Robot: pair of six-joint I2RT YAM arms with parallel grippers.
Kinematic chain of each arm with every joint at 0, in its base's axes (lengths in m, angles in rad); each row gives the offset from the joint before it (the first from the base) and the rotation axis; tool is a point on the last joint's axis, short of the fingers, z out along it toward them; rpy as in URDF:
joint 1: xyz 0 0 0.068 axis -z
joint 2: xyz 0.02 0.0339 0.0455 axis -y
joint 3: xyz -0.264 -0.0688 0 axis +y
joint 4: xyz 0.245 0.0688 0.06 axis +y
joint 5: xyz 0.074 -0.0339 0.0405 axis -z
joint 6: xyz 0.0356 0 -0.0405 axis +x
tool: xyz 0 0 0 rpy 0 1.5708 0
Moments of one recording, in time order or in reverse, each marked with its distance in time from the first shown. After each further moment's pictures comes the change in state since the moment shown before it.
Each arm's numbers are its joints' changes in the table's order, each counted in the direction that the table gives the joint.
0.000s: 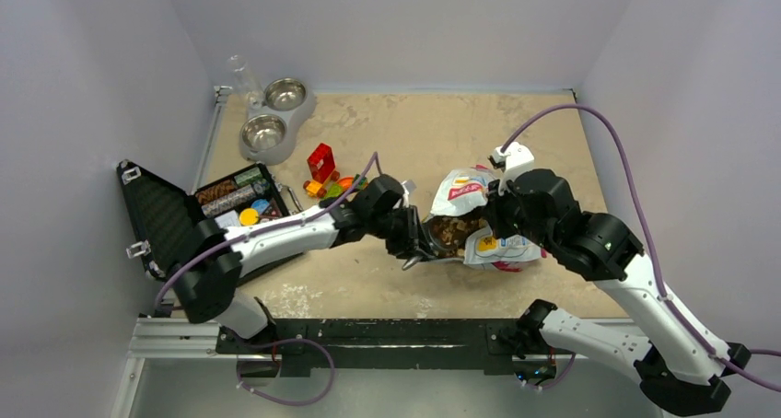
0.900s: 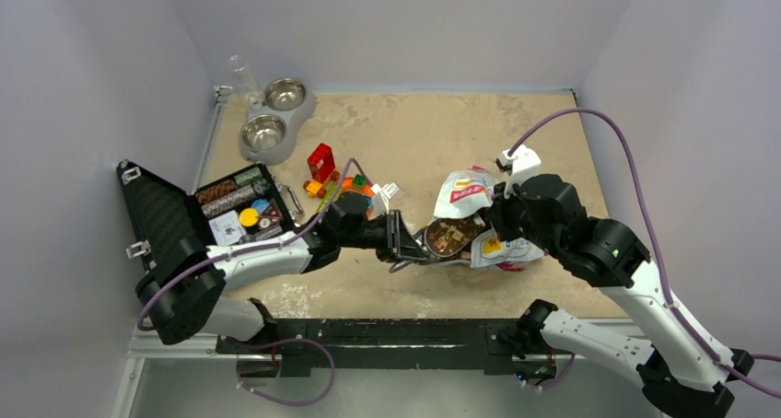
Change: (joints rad) left arm -0.050 0.214 0.449 -0.674 0.103 -0.012; right arm -0.004 0.042 0.020 0.006 0.014 0.006
